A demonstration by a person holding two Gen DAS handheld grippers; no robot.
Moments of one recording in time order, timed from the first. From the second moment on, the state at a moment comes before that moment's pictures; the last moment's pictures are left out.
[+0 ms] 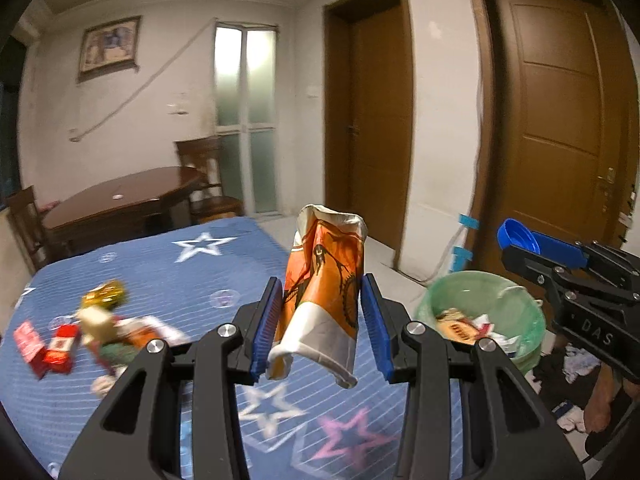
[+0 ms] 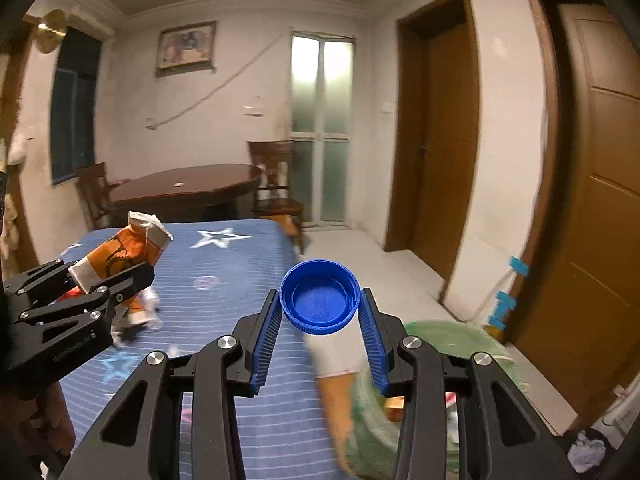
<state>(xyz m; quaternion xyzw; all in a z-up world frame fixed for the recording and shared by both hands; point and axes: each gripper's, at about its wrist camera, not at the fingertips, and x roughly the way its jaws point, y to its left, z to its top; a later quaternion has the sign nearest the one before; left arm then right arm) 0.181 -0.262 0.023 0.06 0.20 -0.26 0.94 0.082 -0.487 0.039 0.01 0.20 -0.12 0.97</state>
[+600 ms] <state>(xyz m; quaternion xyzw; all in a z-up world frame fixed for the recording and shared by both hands) 0.230 -0.446 -0.030 0.10 0.34 -0.41 0.84 0.119 -0.724 -0.021 0.12 0.34 -0.18 0.91</state>
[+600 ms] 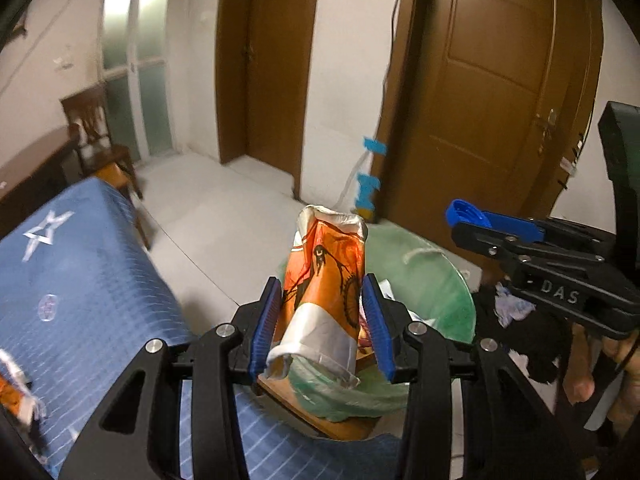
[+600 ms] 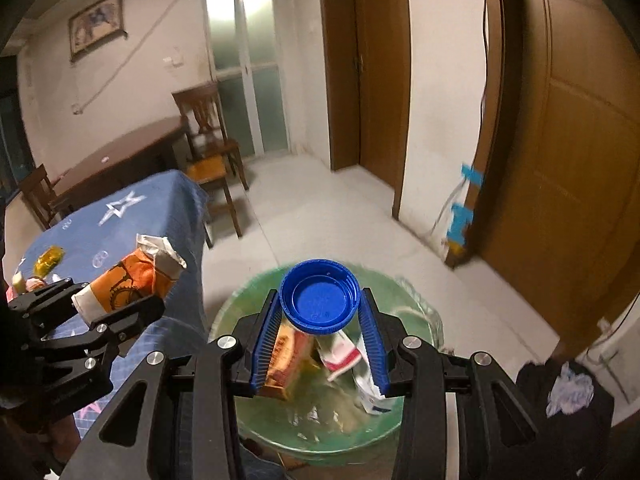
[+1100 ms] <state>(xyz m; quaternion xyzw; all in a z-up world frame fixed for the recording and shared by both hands) 0.246 -0.488 -0.063 0.12 0.38 -0.43 0.81 0.152 -0.728 -0.076 0.14 0.38 -0.18 0.90</state>
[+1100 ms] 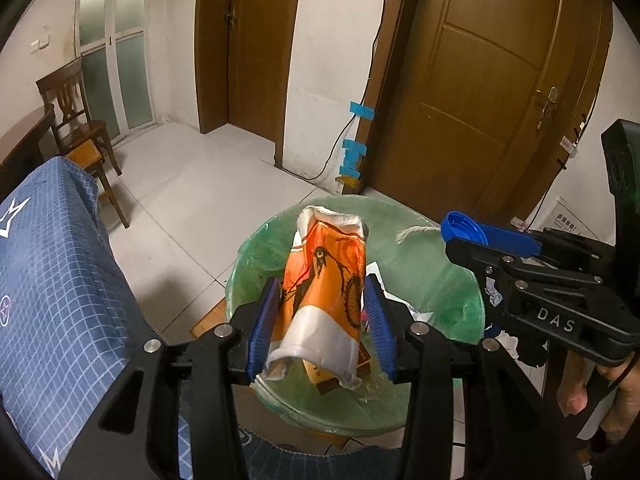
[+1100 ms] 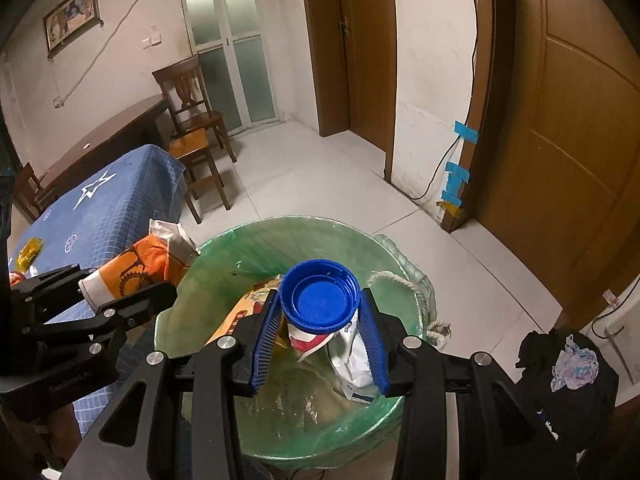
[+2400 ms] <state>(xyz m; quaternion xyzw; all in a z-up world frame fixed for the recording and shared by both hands) 0.213 -0.368 -0.043 0.10 0.36 -0.38 0.85 0.079 -0.612 -0.047 0.11 0.28 -0.16 0.94</state>
